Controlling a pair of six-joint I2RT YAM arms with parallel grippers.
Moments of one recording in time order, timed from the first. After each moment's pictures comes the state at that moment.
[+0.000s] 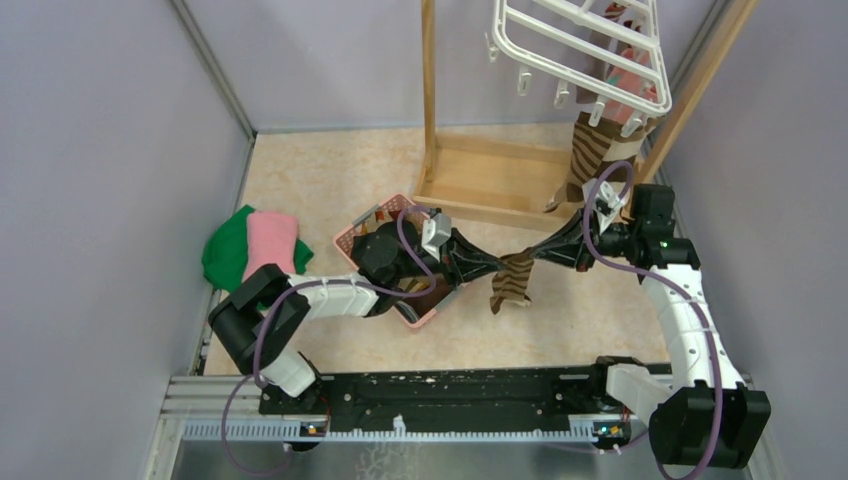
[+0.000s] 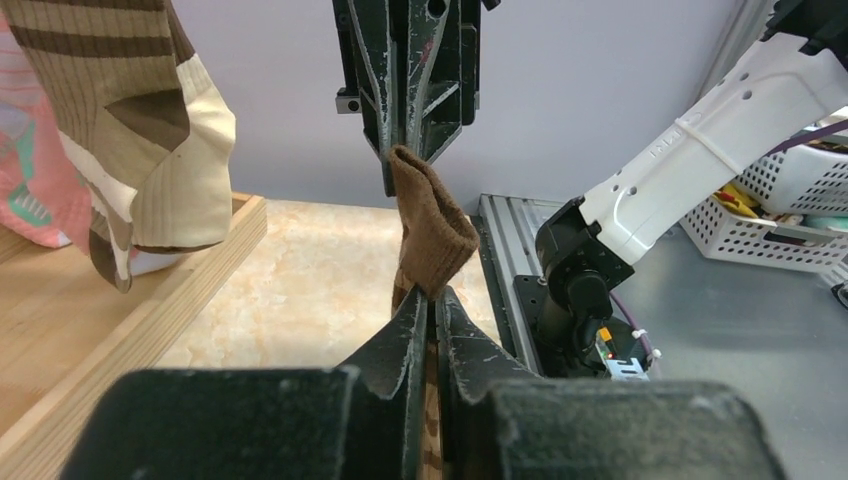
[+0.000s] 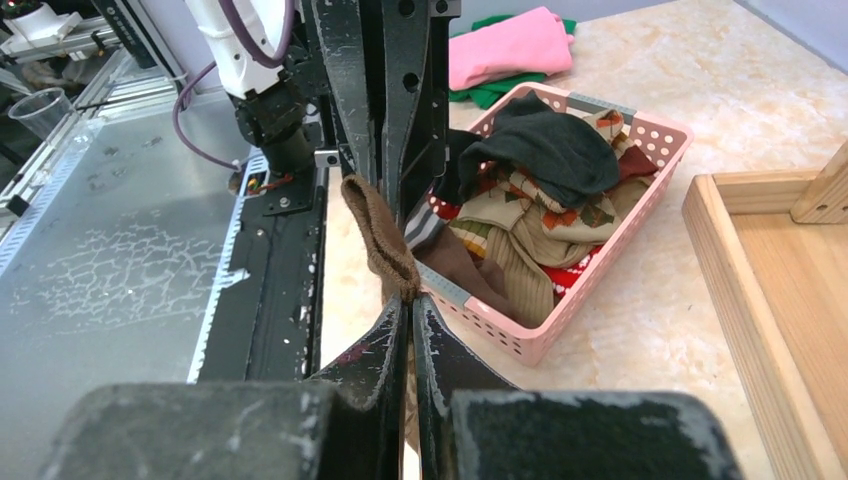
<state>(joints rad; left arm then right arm) -0.84 1.56 0.67 1.29 0.72 -0.38 -0.05 1.02 0.88 -0.60 -1.54 -0.59</state>
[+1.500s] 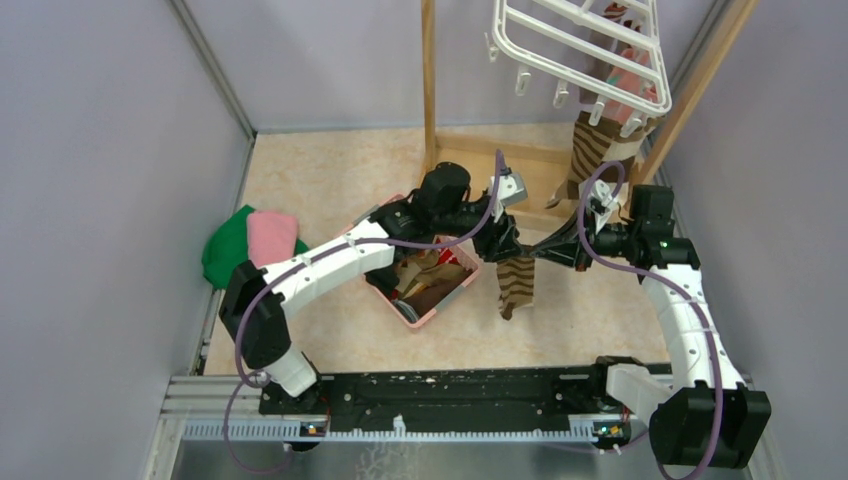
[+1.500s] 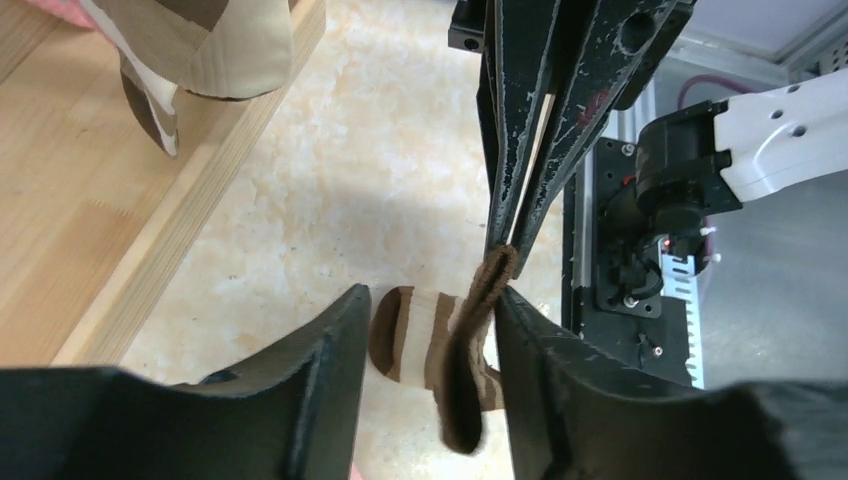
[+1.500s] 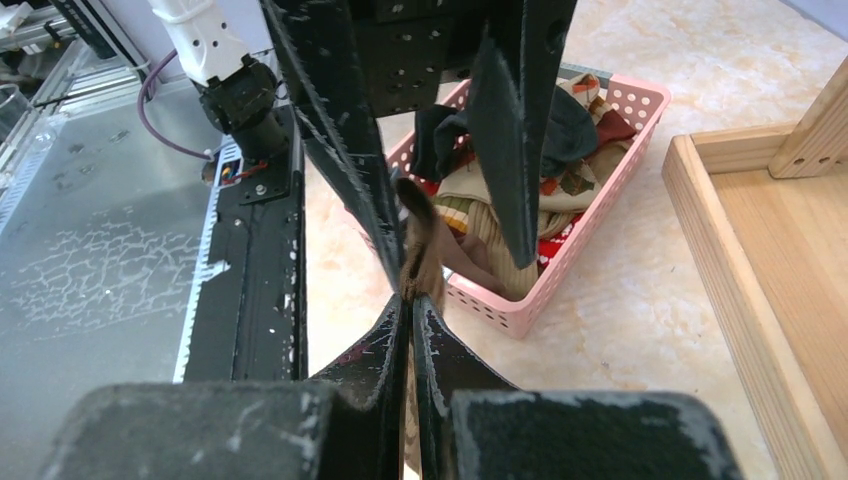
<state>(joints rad) -0.90 1.60 1.39 -0.13 0.56 0.00 -0.05 1.02 0.89 -0.61 -1.46 -0.58</state>
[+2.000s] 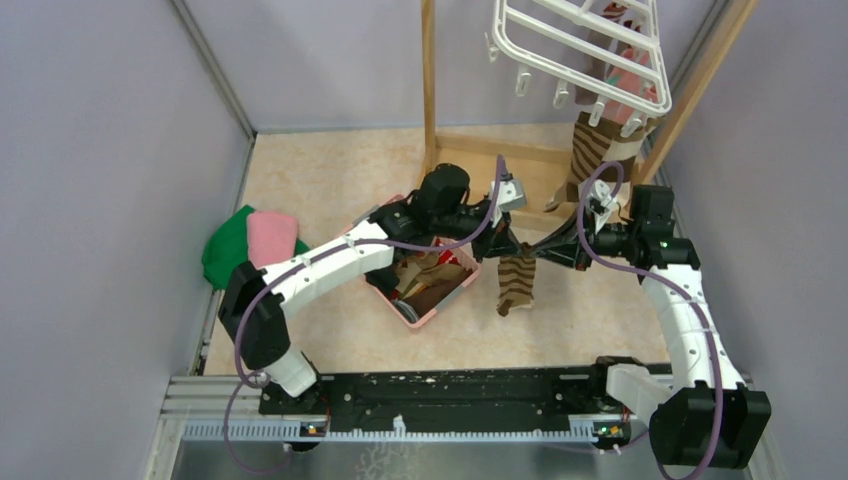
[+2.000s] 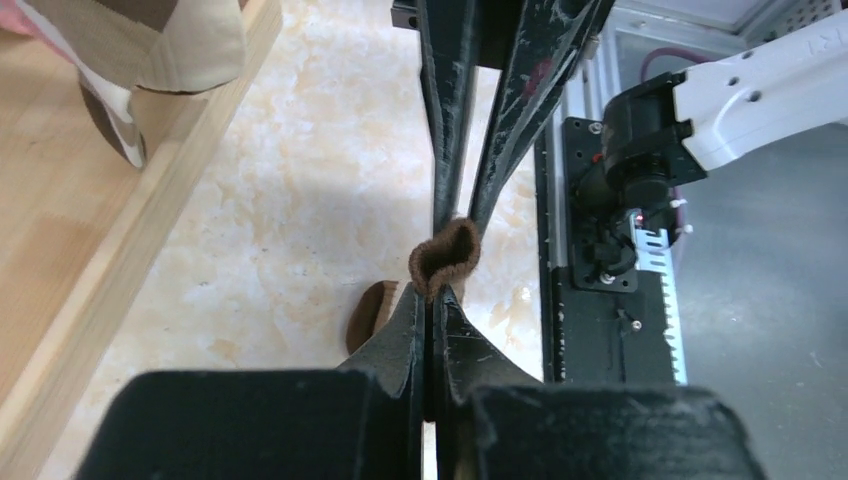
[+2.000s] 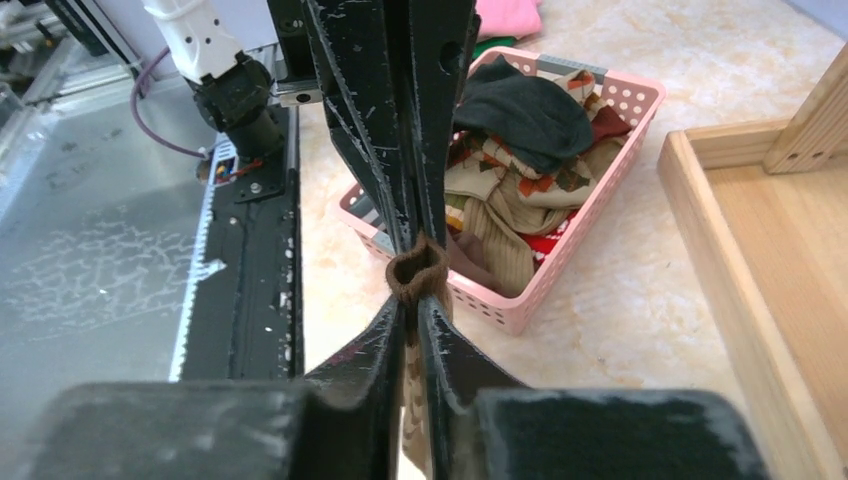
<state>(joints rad) -0.90 1.62 1.41 -0.20 0.62 0.05 -0.05 1.02 0.89 -0.61 -1.44 -0.58</state>
